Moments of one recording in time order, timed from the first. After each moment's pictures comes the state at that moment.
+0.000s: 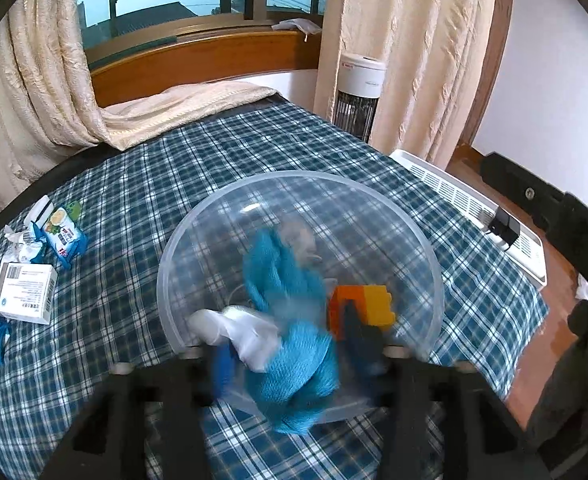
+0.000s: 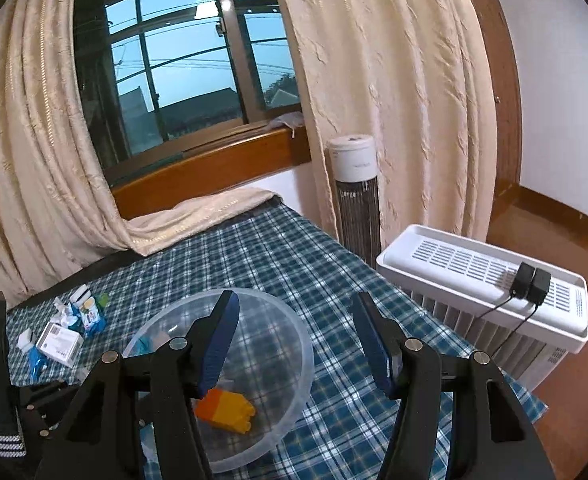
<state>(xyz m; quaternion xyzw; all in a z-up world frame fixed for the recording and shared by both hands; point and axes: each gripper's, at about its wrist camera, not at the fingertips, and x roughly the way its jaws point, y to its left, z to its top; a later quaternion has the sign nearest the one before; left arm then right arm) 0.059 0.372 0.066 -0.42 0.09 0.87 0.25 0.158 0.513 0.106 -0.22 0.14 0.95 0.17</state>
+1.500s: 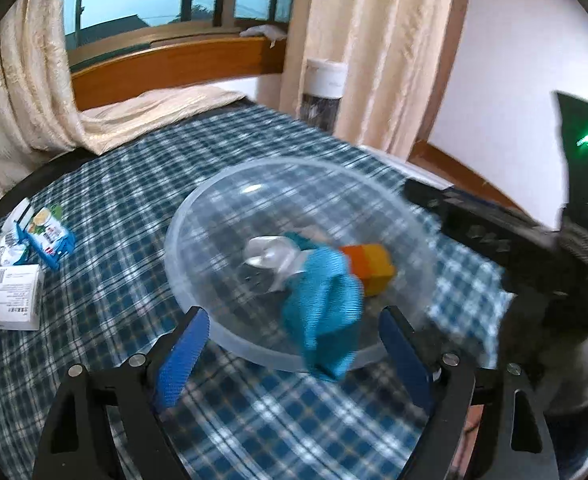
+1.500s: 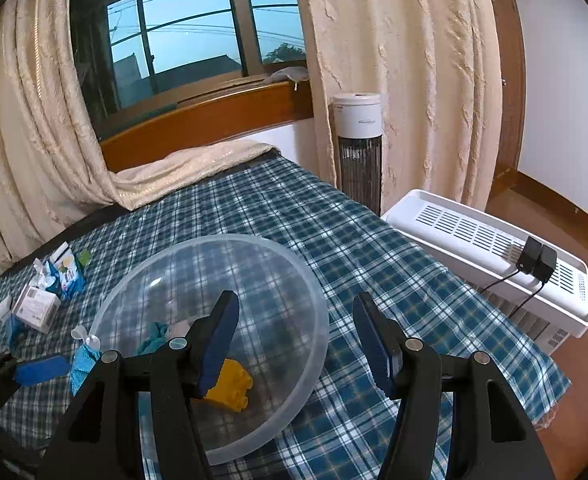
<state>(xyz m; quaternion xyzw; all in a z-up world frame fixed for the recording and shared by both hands) 0.065 0.331 0.053 -0.40 0.09 0.85 0.32 0.132 0.495 0.062 -0.29 0.13 0.93 0.18</state>
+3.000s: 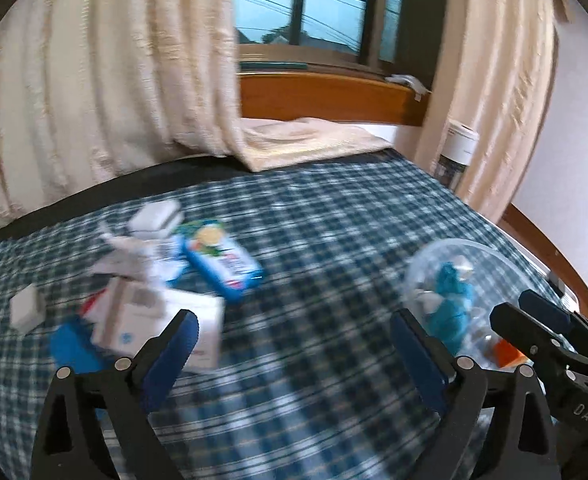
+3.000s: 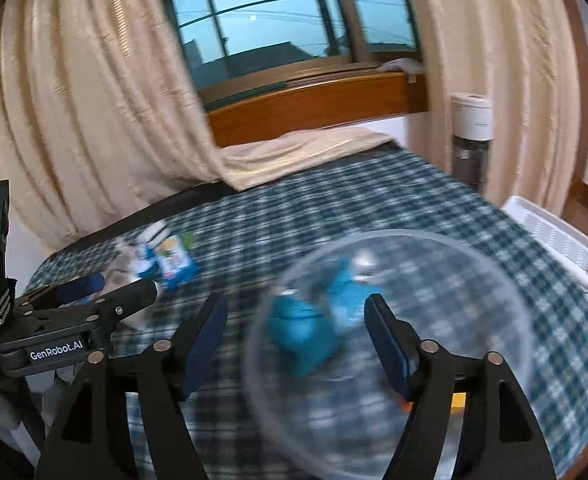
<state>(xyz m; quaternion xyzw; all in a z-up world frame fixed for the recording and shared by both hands) -0.016 0.197 0.080 -0.37 0.02 0.91 0.17 0.072 0.370 0.073 -0.30 0.13 0.94 0.04</state>
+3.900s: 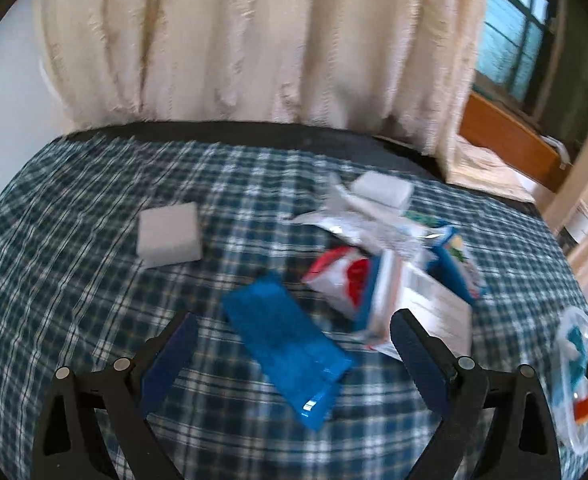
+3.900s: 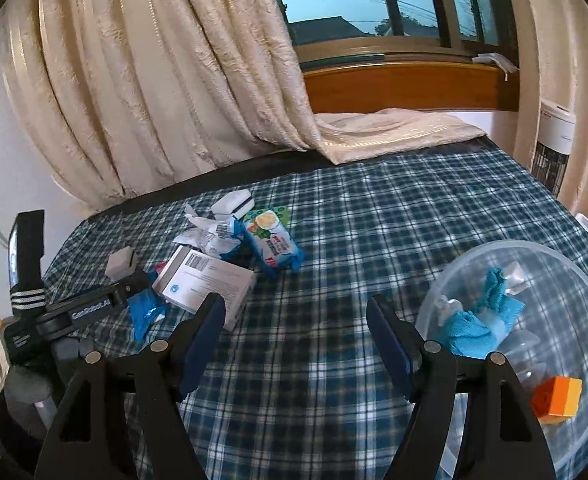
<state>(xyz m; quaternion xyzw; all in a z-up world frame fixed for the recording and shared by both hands) -0.051 0.038 0.040 -0.41 -0.09 0.91 -0.02 0.019 0.279 0.074 -0.34 0.10 0.93 -0.04</state>
